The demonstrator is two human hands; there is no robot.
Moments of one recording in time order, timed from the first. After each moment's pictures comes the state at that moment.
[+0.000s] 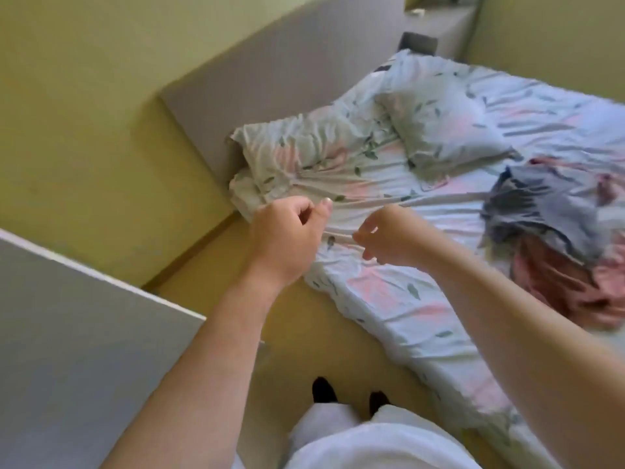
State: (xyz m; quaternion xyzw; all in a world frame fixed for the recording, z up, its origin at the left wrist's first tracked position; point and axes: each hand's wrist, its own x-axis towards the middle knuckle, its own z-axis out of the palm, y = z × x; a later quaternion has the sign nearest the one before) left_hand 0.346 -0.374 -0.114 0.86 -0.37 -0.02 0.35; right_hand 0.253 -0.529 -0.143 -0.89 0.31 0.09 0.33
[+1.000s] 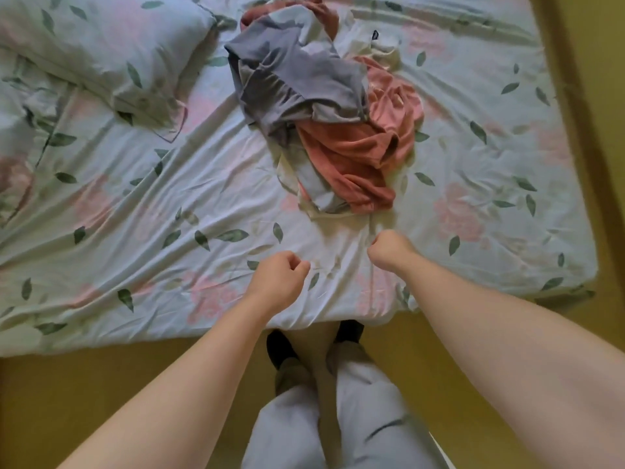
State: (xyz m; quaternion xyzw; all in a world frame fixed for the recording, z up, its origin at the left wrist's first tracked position) left_hand 0.219 -0.658 -0.454 0.71 -0.51 -0.48 -0.02; right_hand -0.010 -0.703 -0.509 -0.50 0.75 0.16 0.41
